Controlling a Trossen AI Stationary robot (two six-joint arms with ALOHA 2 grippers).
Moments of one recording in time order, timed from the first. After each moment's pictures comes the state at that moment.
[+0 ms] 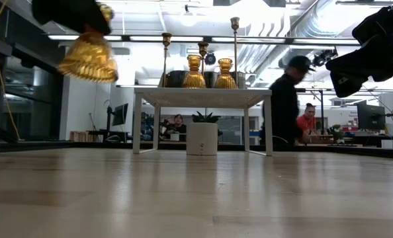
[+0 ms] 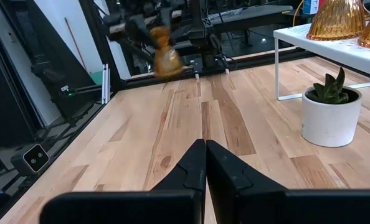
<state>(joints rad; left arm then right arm) -0.66 1.44 1.13 -0.85 -0.84 -1.12 0.10 0.13 0.01 0.03 0.02 0.21</state>
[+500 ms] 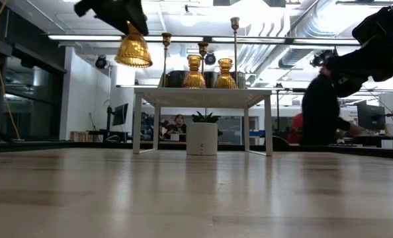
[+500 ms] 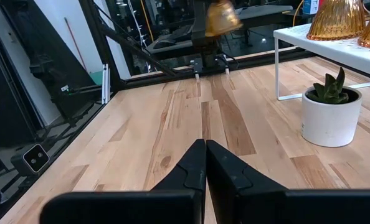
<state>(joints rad) -0.32 1.44 1.32 -1.04 -0.95 -1.09 0.10 0.13 0.01 0.03 0.02 0.21</state>
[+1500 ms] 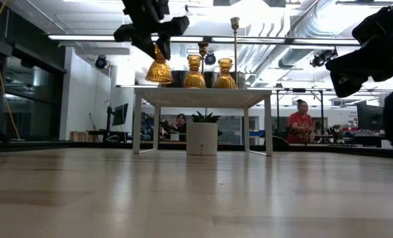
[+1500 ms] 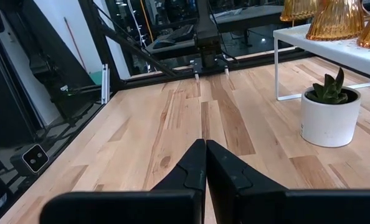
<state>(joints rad) 0.11 1.52 1.38 -0.77 -0.87 -0.76 0.10 0.14 0.01 0.03 0.02 0.21</state>
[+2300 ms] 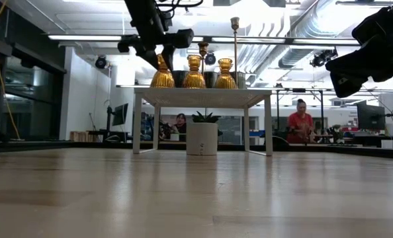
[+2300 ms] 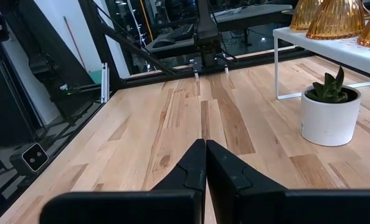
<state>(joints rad) 0.14 1.59 1.38 -0.73 -0.88 -0.84 0.10 0.14 0.01 0.03 0.02 0.21</state>
